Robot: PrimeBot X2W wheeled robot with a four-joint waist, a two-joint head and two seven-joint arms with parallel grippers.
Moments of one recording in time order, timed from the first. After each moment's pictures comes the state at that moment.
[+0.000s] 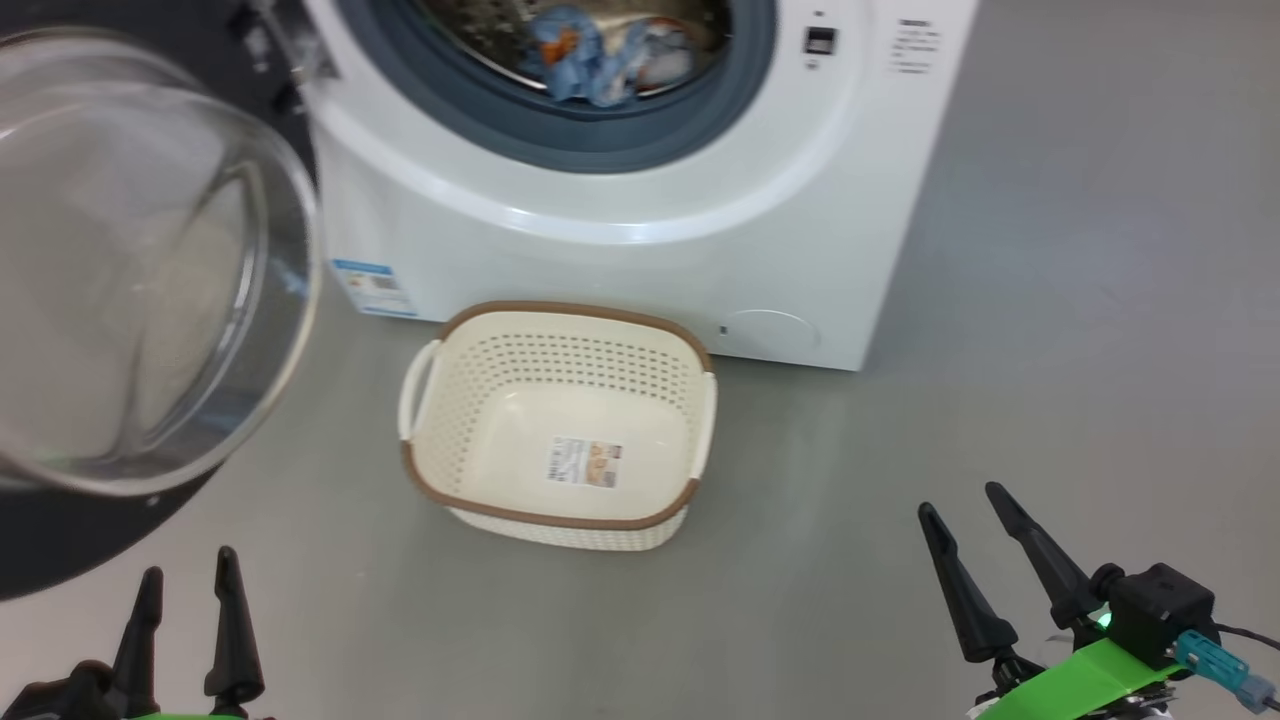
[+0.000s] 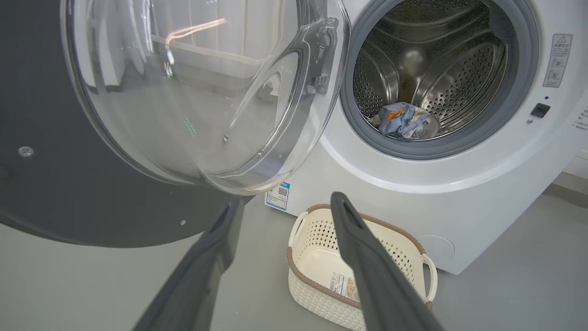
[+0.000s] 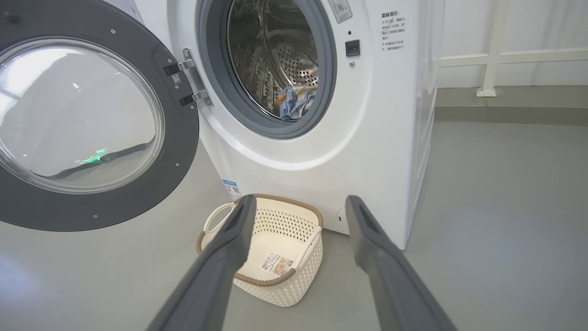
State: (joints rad) left arm -0.04 0.06 0.13 0.27 -0.33 -0.13 -0.26; right arm -0.03 -0.22 0.17 0.11 0.38 0.13 -0.26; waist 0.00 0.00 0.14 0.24
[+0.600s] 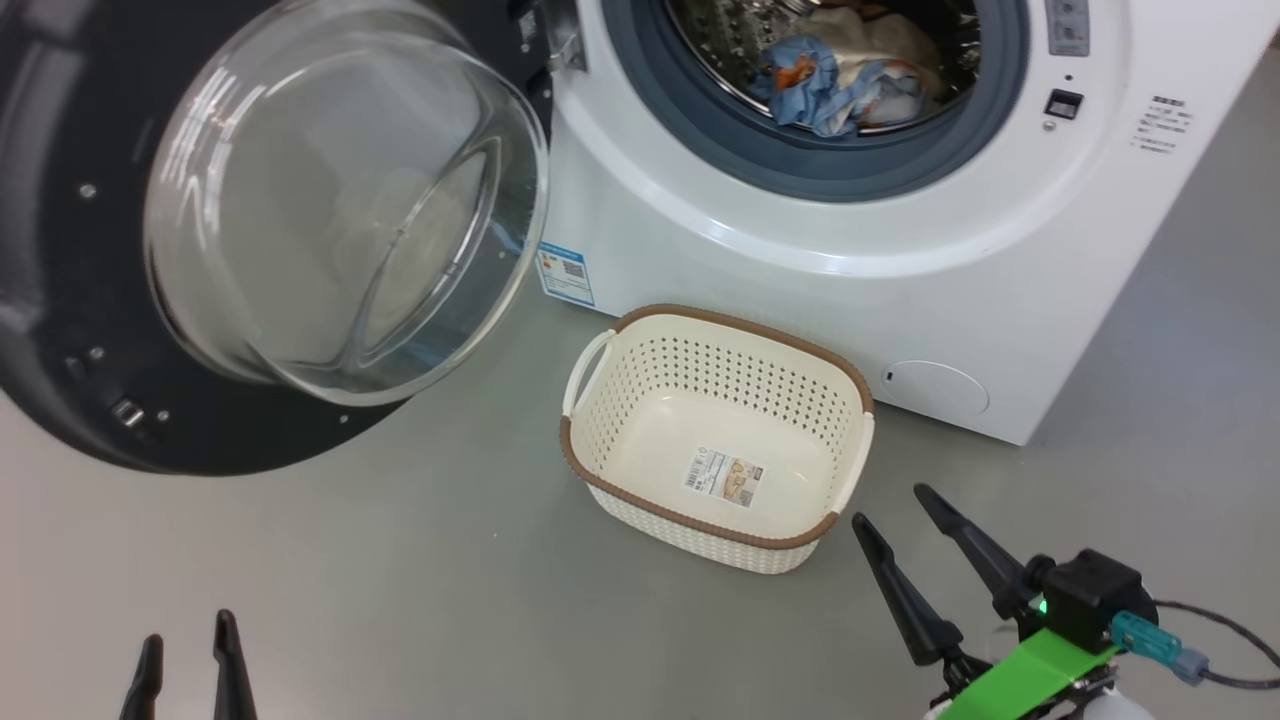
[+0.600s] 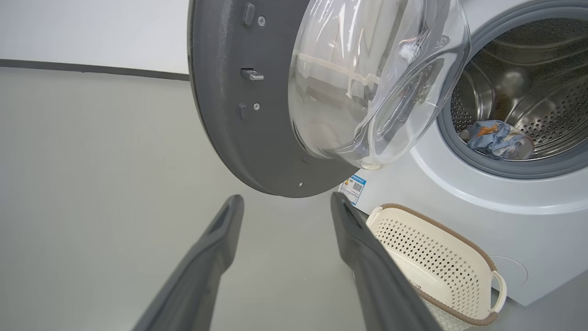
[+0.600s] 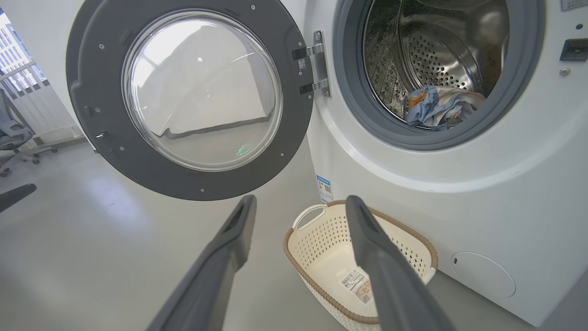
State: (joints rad) left arm 0.03 0.03 0.15 0.28 -0.35 -0.13 -0.26; right arm -0.09 -0.27 0.32 0.16 0.42 0.13 -0.26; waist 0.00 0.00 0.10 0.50
